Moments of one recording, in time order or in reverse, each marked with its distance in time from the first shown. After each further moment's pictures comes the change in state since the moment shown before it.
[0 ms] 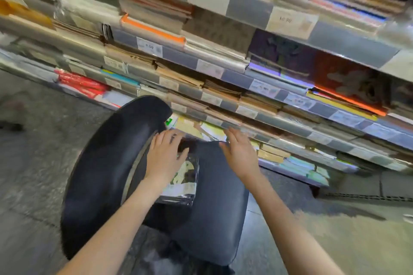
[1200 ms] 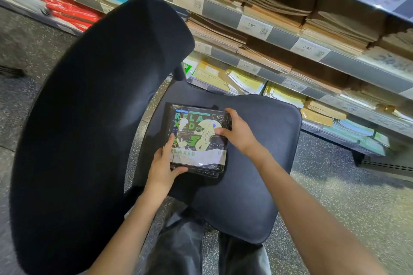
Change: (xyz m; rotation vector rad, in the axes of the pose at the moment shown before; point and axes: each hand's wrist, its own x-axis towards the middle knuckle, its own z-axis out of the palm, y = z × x) left_hand -0.101 -0.103 0.151 -0.516 -0.354 -0.531; right_hand 0.025 0.015 0.195 0.530 -0.480 0.324
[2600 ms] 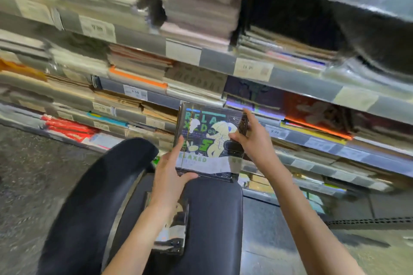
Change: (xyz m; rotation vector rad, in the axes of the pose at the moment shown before) left_hand -0.062 0.275 -0.098 -0.236 0.164 0.403; right_hand -0.156 -0.159 -0.243 0.045 0.542 -0.266
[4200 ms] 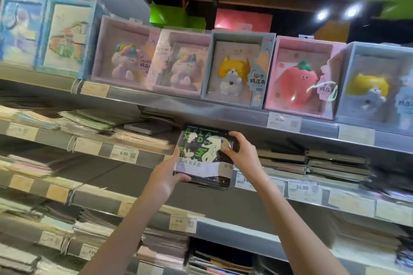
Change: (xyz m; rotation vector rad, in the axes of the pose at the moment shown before) left_hand 0.043 0.439 -0.193 0.158 0.191 0.476; right_hand 0.014 -0.355 -0.310 0.013 0.479 -0.646
